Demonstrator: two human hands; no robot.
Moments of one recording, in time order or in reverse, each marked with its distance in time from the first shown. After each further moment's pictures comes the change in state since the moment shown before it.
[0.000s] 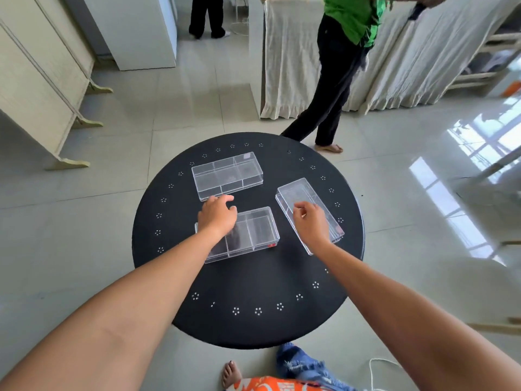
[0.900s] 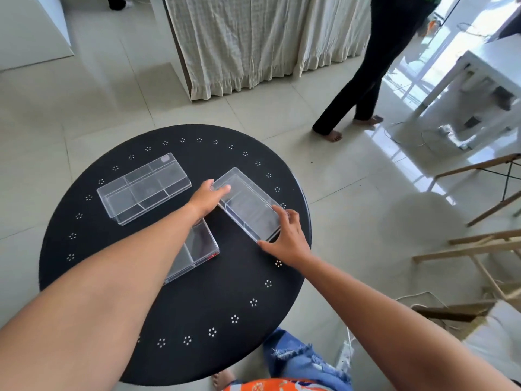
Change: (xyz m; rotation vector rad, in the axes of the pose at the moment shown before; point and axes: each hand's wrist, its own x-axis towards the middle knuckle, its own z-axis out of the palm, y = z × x) left_hand 0.068 0.120 0.085 -0.327 -0.469 -0.002; right_hand -0.013 0.107 -0.045 -0.061 -0.101 0.027
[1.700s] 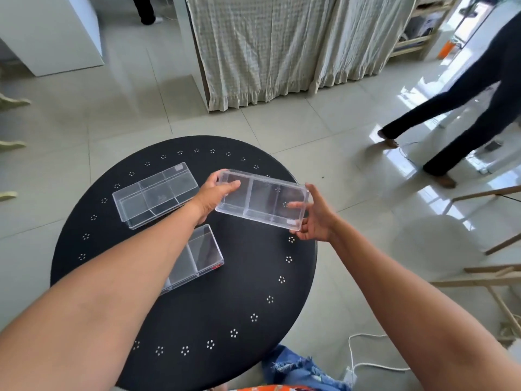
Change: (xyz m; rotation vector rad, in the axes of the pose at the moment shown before) left_hand -0.002 0.028 -0.015 -0.310 -0.028 0.143; right_hand 0.074 -0.021 -0.097 0.908 -0.376 0.601
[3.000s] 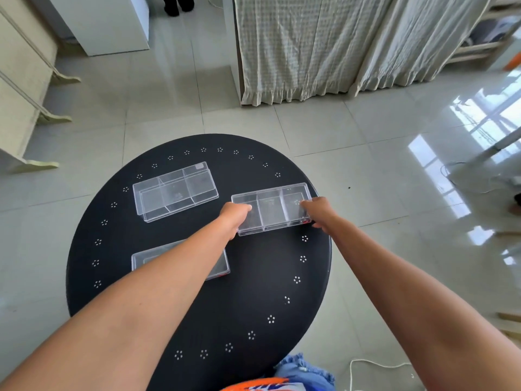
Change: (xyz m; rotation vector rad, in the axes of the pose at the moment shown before) left_hand 0.010 -0.016 0.039 -0.061 0.325 -0.432; right_hand 0.084 -0.046 0.020 -0.654 0.314 -0.179
